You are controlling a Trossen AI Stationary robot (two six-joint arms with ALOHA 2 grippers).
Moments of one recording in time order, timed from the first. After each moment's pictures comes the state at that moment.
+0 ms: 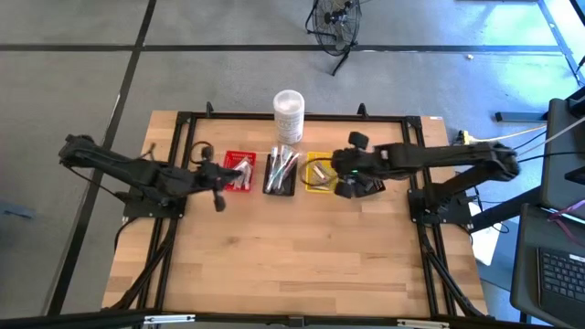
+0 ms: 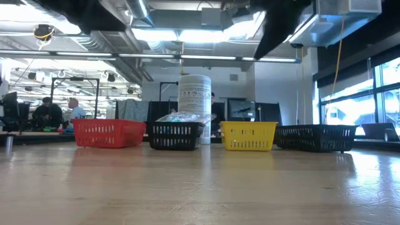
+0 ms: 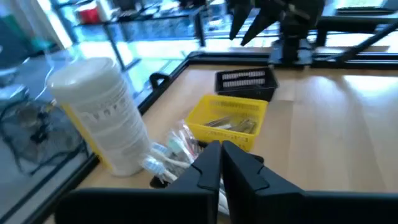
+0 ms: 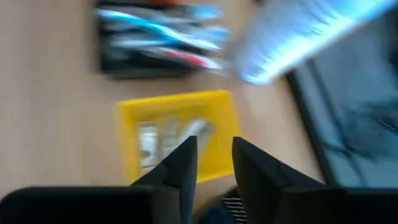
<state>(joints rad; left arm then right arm) -0.29 0.73 0.57 -0.20 -0.70 -0.13 0.03 1.41 1.20 -0.79 0.48 0.09</state>
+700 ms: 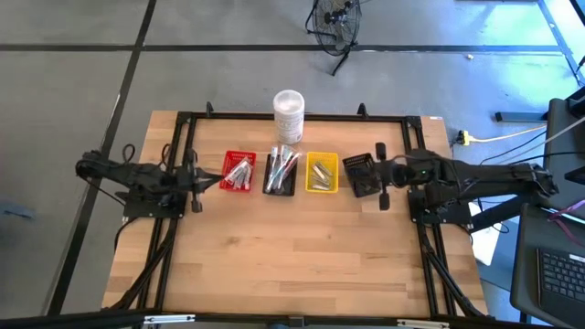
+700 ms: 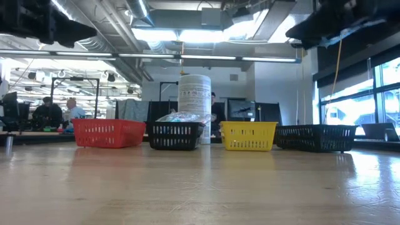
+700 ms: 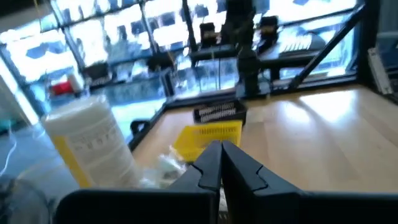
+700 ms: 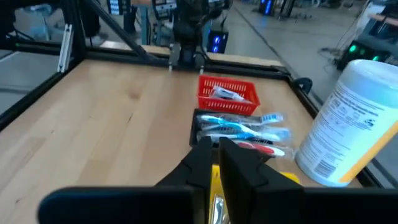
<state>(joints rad) -0.31 0.10 0.24 -0.19 -0.54 0.16 -0.03 0.69 0.51 -0.10 -0.02 -0.11</state>
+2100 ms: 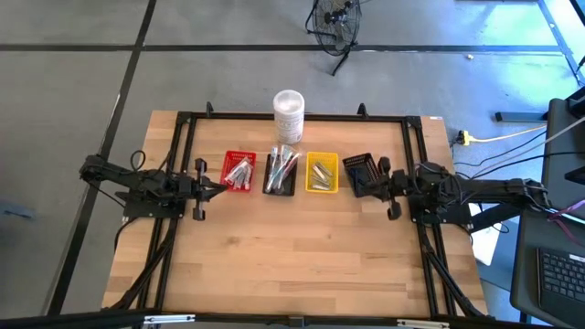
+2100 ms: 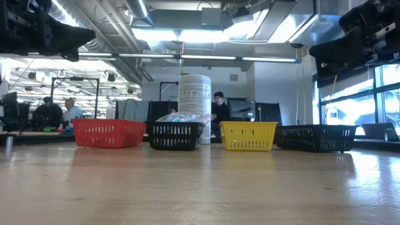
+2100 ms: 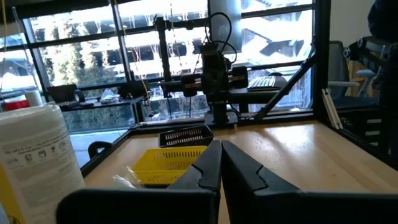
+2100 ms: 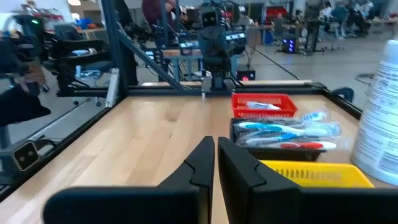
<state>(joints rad) -0.30 0.00 0.01 0.12 -0.39 0.15 -0.07 0.33 0.07 0.21 -0.18 0.05</state>
